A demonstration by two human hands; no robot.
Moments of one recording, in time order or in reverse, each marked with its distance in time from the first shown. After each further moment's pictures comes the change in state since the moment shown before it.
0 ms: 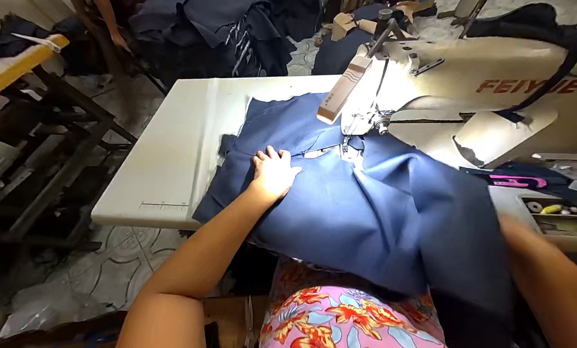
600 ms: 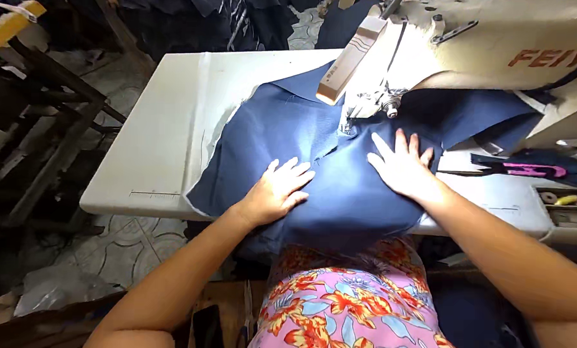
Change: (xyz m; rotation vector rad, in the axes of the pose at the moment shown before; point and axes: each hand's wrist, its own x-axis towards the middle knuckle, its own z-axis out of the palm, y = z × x) left_hand -0.042 -0.029 0.065 -0.370 0.341 0.778; right_hand 0.088 -0.056 0.075 -0.544 0.121 -0.533
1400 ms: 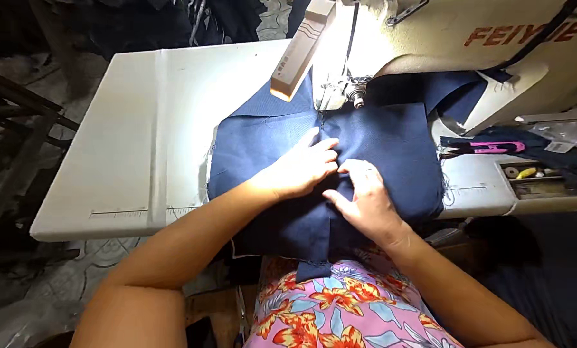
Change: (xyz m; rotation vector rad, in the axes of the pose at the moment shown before) left_hand 0.106 0.030 -0.003 0.082 -0.085 0.484; right_hand -0.071 -0.045 0.037 0.262 0.476 -0.298
